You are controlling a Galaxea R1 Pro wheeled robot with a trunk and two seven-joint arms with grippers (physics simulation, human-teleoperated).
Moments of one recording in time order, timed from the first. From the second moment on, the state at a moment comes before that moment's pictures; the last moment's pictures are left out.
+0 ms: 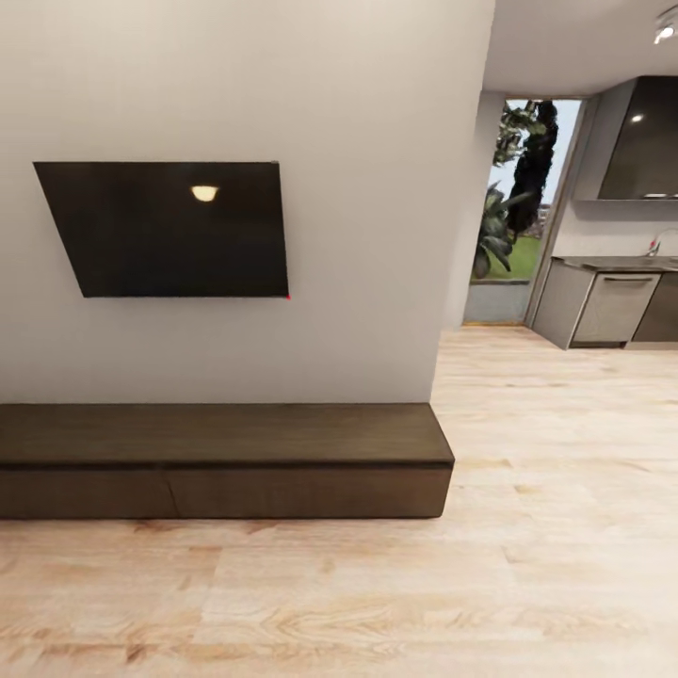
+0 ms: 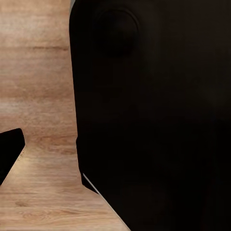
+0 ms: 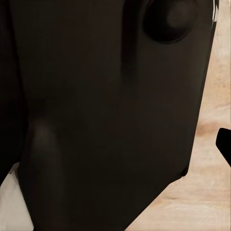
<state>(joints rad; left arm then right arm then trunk) -0.01 0.01 0.00 0.00 0.00 -0.02 0.00 0.00 0.05 0.00 0.00 0.01 0.00 -0.01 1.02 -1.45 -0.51</state>
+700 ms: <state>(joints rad) -0.01 0.01 0.00 0.00 -0.01 -0.04 0.00 0.00 0.05 0.00 0.00 0.00 0.00 -0.01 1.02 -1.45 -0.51</state>
